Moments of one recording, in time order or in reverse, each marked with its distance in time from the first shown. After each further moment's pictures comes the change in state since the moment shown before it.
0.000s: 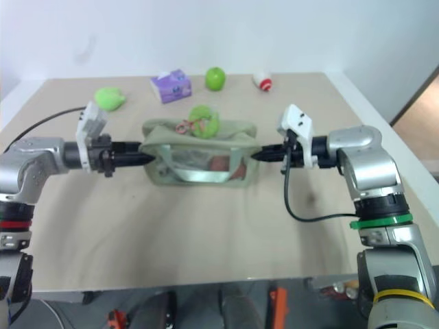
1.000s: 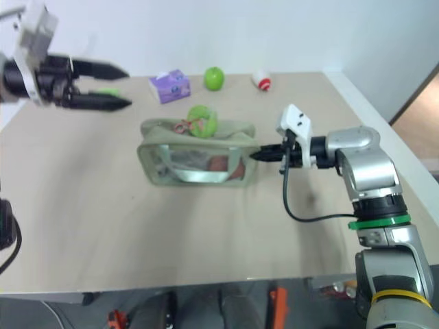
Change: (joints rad) left arm -0.268 0.137 0.014 0.115 0.081 0.000 -0.266; right arm -0.002 0.016 -0.001 -0.001 -0.002 0.003 -0.005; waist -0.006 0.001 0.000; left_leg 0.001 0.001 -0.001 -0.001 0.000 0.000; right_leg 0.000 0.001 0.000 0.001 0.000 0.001
